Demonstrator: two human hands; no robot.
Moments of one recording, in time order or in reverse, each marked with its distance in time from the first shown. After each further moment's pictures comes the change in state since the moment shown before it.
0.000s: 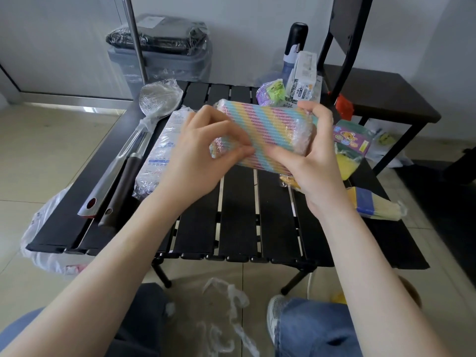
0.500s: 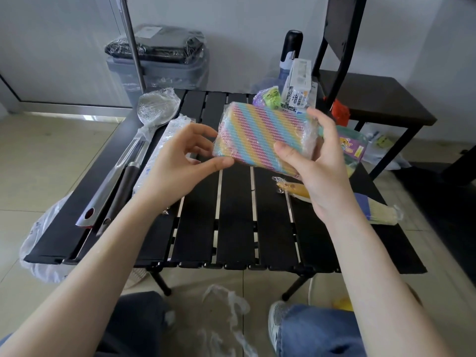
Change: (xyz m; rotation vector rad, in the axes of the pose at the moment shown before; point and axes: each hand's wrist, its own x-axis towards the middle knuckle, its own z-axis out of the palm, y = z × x) left_hand -0.003 -0.010 -0.014 -0.357 -0.073 -0.369; right_hand 0.004 0.006 -0.016 0.029 0.060 0.075
